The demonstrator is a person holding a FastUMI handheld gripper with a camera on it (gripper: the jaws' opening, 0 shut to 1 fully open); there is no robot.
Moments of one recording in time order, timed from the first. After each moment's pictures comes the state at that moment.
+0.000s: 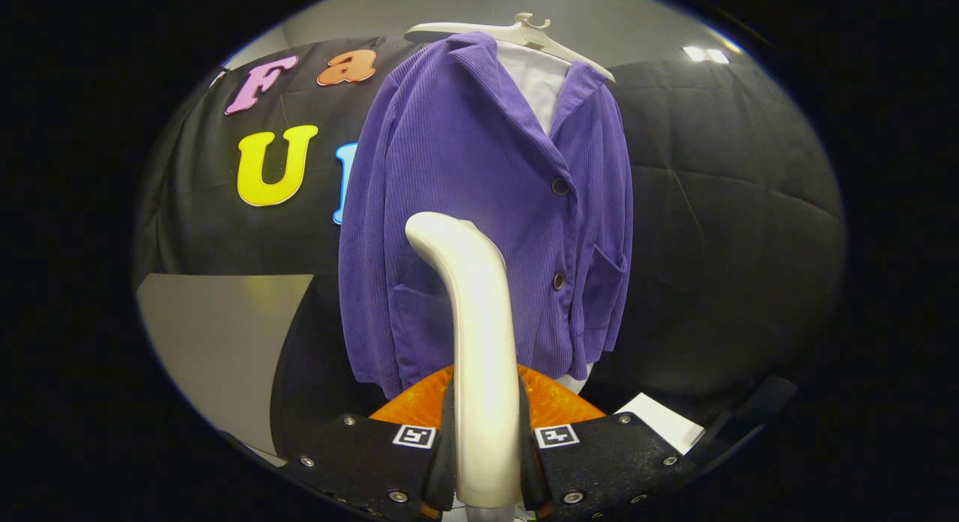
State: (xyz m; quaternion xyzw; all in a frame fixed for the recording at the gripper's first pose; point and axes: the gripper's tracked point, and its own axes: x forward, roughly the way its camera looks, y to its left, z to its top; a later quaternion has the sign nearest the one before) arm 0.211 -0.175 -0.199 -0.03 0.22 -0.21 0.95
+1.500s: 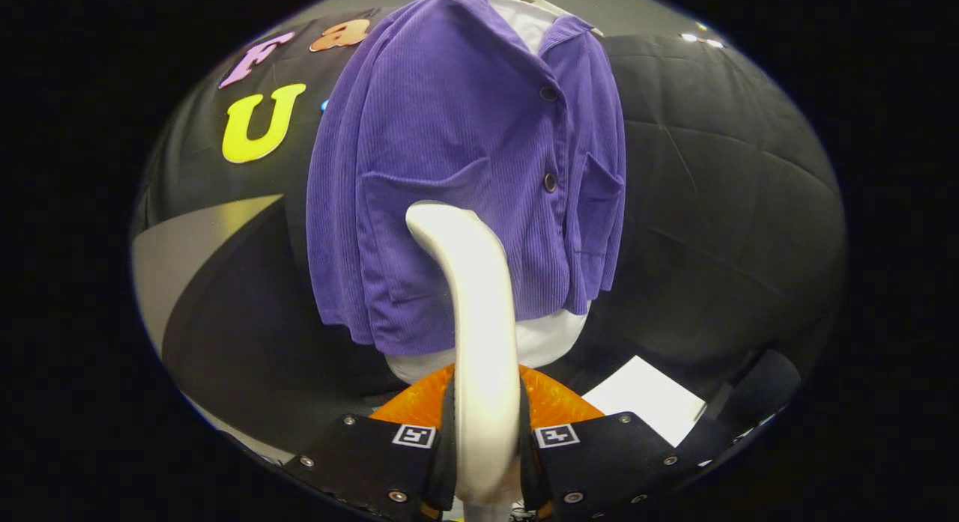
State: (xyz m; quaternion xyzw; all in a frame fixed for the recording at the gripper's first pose) arm 0.181 -0.195 -0.298 -0.03 0.29 -0.24 0.93
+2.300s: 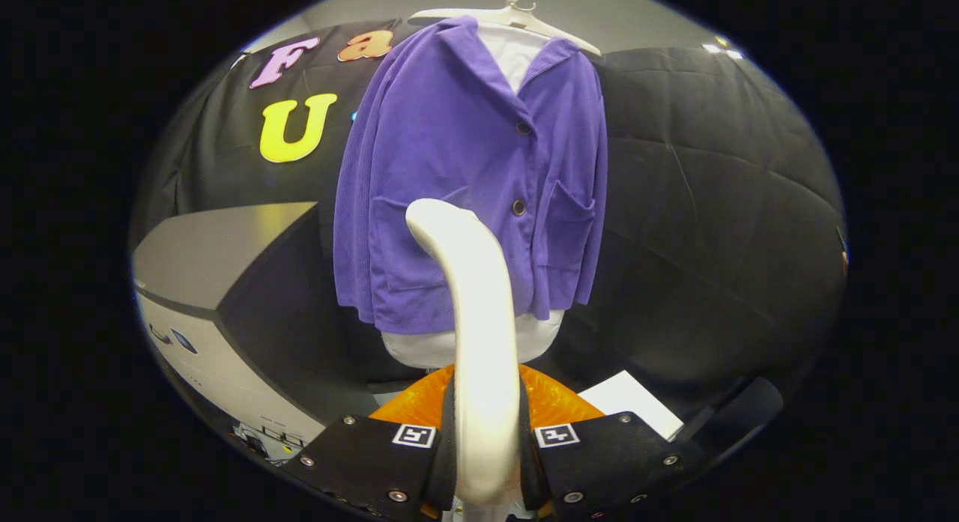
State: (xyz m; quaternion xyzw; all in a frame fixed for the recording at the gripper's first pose) arm 0.108 -0.225 -0.219 -0.06 0.27 -0.17 0.95
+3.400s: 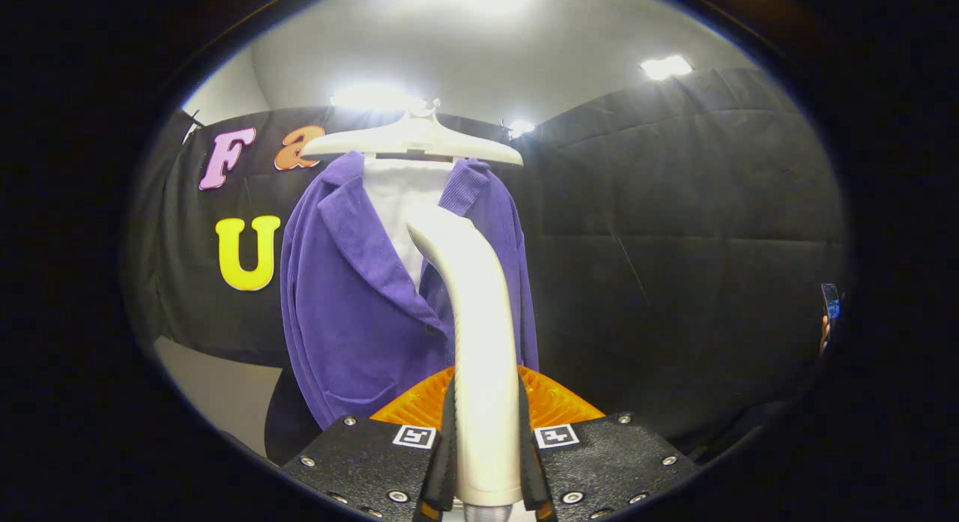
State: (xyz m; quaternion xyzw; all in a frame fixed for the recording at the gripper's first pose) arm 0.181 -0.306 -0.004 -0.02 0.07 -0.23 0.97
